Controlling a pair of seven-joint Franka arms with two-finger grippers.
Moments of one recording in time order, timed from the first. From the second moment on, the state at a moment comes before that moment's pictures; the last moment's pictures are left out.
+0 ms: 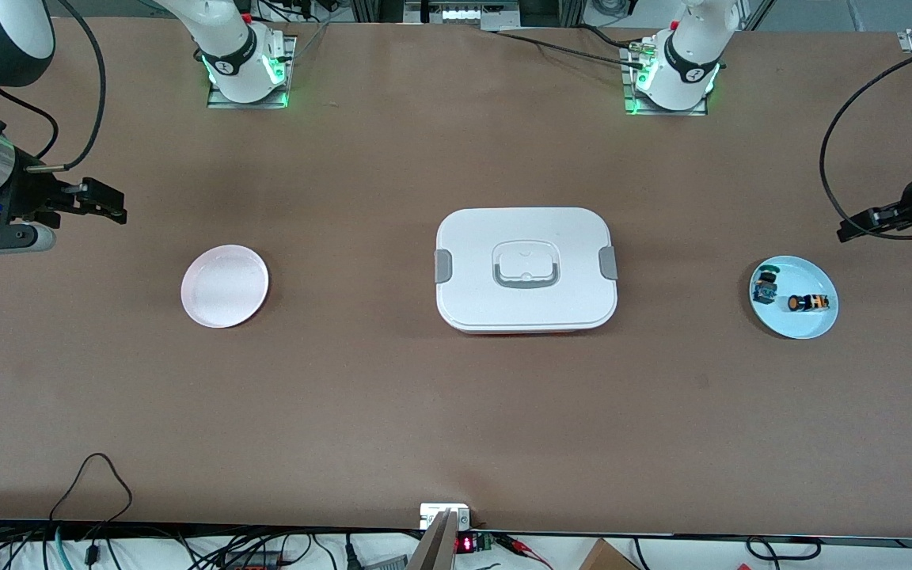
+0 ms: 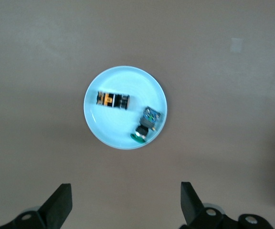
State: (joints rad) left arm 0.46 0.04 -0.20 -2.01 0.07 1.99 0.04; right arm 0.16 0.10 -0.13 -1.60 -0.01 1.61 -0.05
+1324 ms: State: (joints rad) left arm 0.55 0.48 -0.19 -1.99 0.20 2.40 0.18; right arm 0.17 0.10 -0.12 -1.60 -0.01 1.61 -0.05
